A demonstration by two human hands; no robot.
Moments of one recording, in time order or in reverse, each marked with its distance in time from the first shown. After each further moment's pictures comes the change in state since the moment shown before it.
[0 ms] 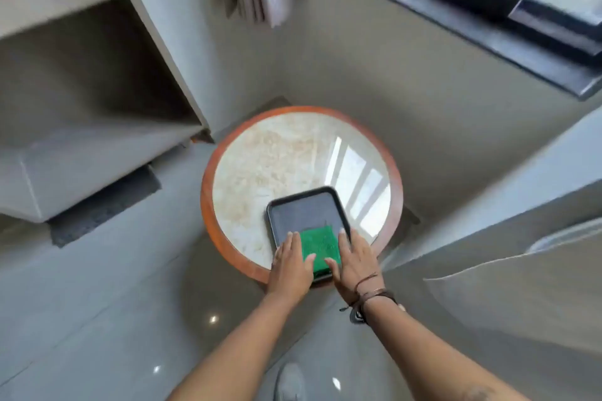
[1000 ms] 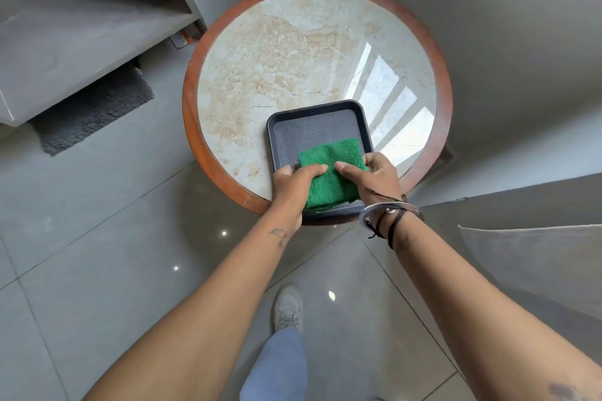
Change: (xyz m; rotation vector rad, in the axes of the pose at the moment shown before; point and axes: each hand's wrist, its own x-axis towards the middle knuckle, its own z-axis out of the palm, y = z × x) left_hand 0.059 -0.011 0.036 -1.131 0.151 -0.504; right_hand 0.067 0.011 0.031 1.399 0.082 0.279
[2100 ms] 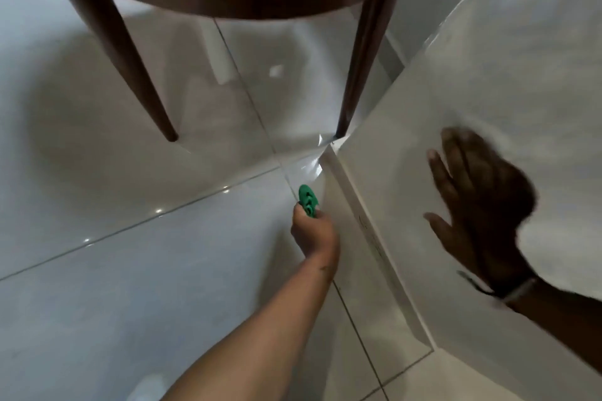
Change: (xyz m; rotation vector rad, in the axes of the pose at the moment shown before) left_hand 0.041 -0.475 0.198 0.060 0.411 -0.012; right_hand 0.015 0.242 -0.342 -2.040 0.180 -1.024
